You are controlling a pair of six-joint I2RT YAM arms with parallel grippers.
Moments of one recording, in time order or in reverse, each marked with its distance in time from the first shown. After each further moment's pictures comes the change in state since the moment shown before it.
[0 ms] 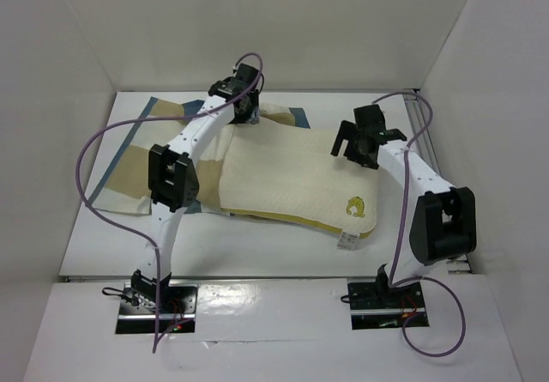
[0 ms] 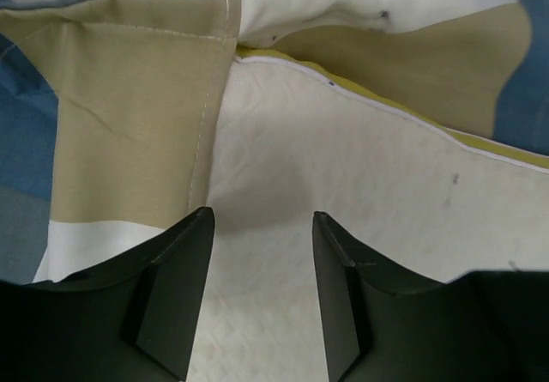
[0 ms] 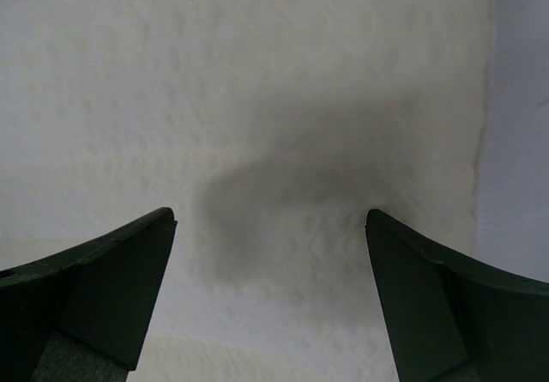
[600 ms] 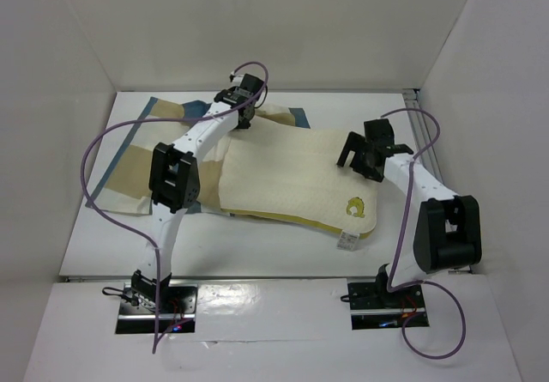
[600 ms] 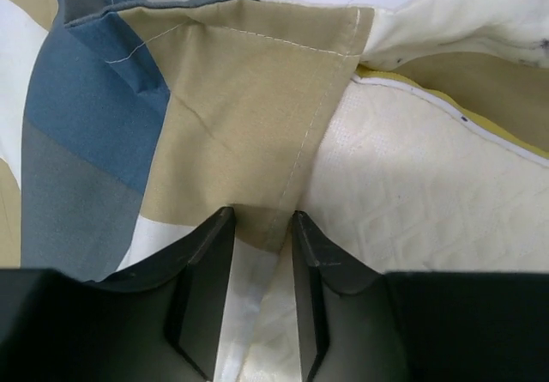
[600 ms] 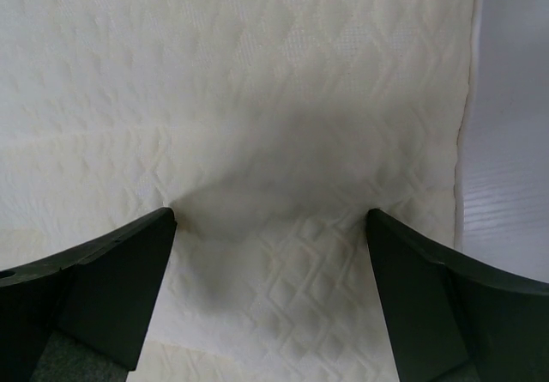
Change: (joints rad) left arm -0.030 0.002 -0.129 0.070 -0.312 0.019; right arm -0.072 -0.071 -0.187 0.096 -0.081 0.017
